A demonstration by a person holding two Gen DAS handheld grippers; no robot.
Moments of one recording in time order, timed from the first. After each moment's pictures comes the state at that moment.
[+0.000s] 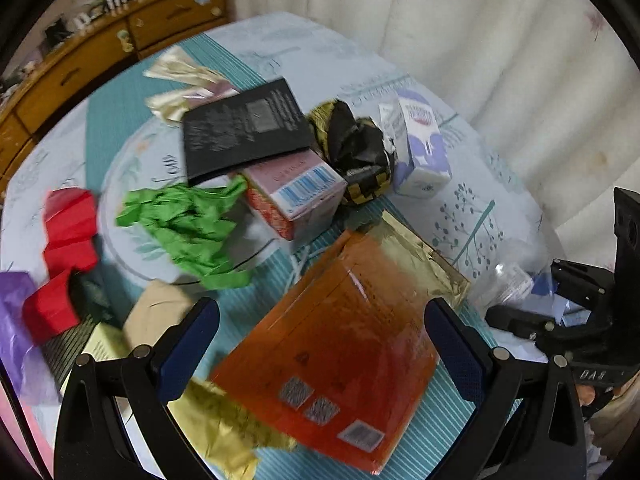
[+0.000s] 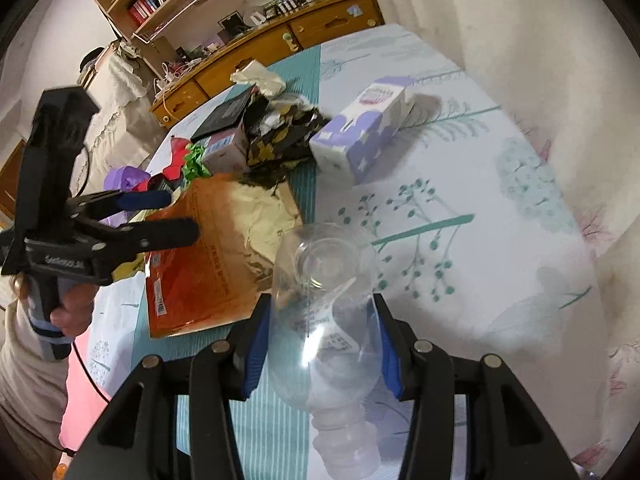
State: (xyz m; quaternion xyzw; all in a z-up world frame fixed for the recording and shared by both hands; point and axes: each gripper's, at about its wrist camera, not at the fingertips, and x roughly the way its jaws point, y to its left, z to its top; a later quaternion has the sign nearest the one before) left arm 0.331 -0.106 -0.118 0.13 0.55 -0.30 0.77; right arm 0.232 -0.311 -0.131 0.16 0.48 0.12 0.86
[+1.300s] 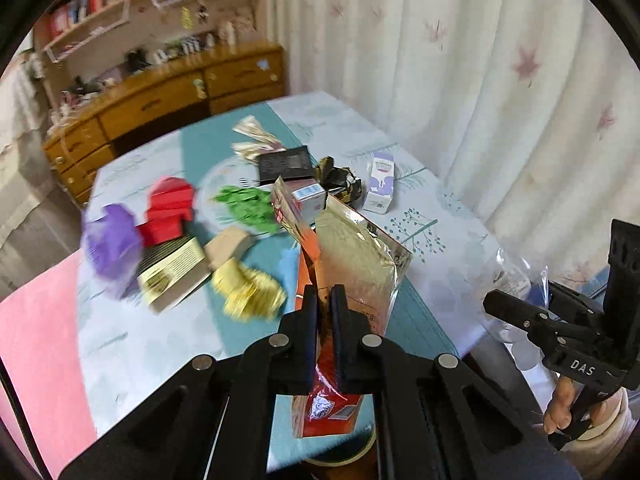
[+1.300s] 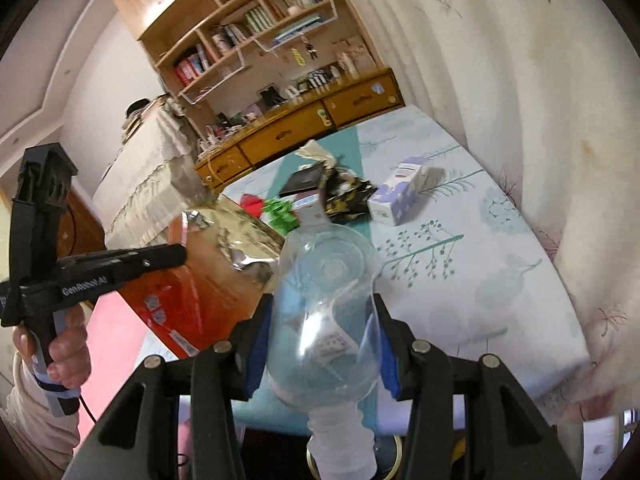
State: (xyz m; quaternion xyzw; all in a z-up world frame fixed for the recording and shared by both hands) left arm 0.164 -0.041 0.003 0.08 0.43 -0.21 0.87; right arm 0.112 -0.303 -0.058 0.18 0.34 0.14 0.91
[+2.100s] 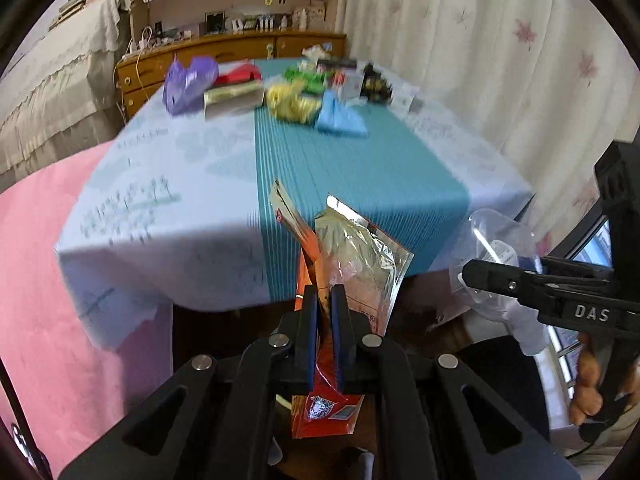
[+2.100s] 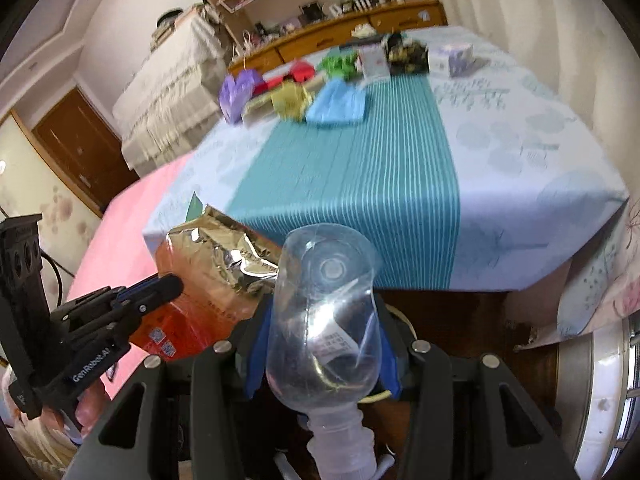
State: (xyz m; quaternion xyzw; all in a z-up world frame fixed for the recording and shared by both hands) left arm -0.034 0.015 -0.131 0.01 0.43 -0.12 0.89; right arm 0.013 -0.232 -0.145 0.11 0.45 0.20 0.86
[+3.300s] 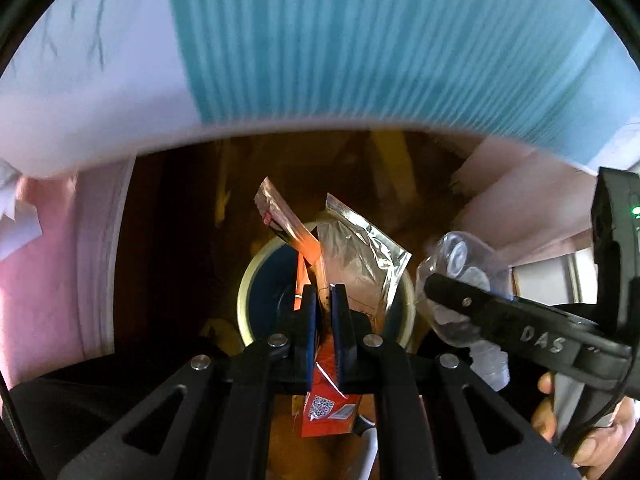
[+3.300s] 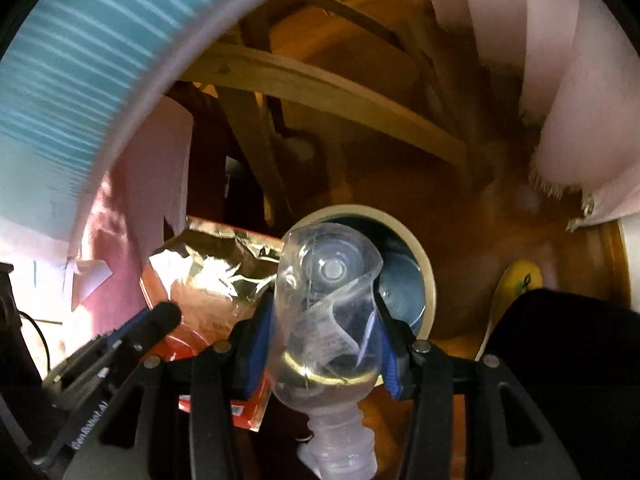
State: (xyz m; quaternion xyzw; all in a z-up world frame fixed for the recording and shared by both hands) left arm 0.048 -0.010 -0.375 -0.02 0.59 -0.06 0.81; right arm 0.092 -0.230 -0.413 0.23 0.59 0.12 0.76
